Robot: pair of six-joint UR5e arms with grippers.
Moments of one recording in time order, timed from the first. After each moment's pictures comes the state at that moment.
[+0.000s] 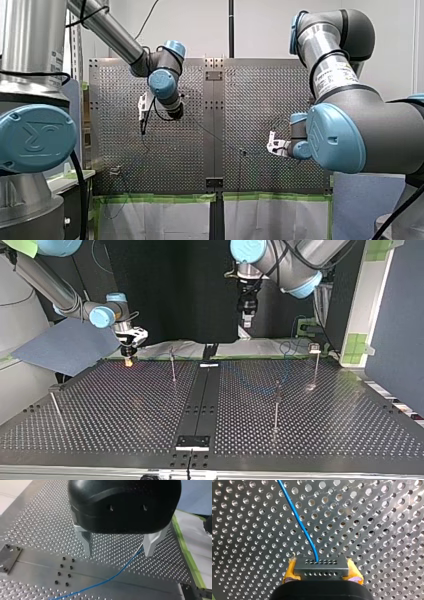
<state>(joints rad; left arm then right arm) -0.60 -1.63 -2.03 -2.94 -2.11 -1.79 1.76 -0.76 1.62 -0.75 1.34 1.74</state>
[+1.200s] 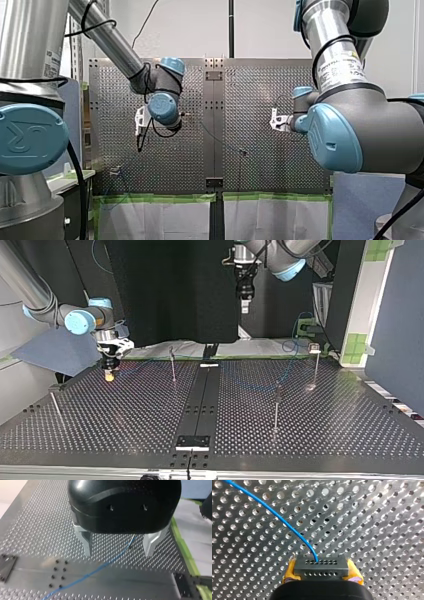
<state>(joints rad) -0.72 -1.71 -2.17 -2.63 -2.27 -1.70 1.74 -0.95 1.60 -0.63 1.38 1.65</state>
